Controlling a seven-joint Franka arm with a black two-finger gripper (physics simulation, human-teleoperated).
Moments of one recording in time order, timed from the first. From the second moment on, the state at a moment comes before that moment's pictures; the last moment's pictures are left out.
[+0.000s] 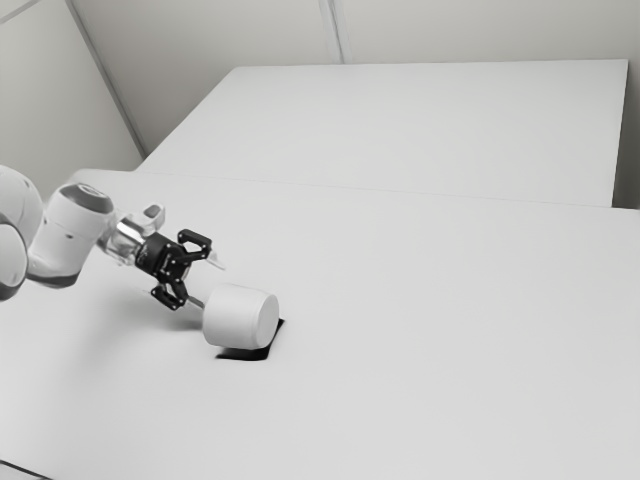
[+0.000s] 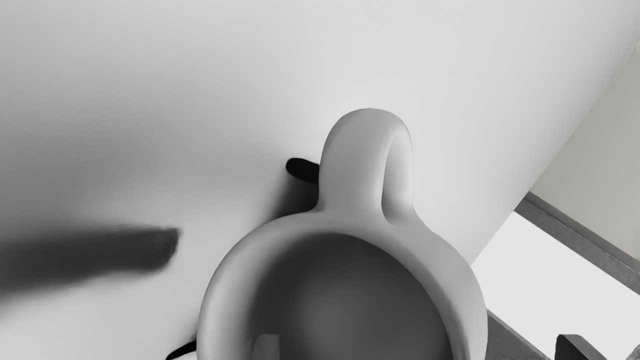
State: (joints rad) arm 0.24 0.37 0.22 -1.97 -0.94 1.61 0.29
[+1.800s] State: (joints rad) arm -0.11 0.16 0.09 -1.92 0.09 2.04 -0.02
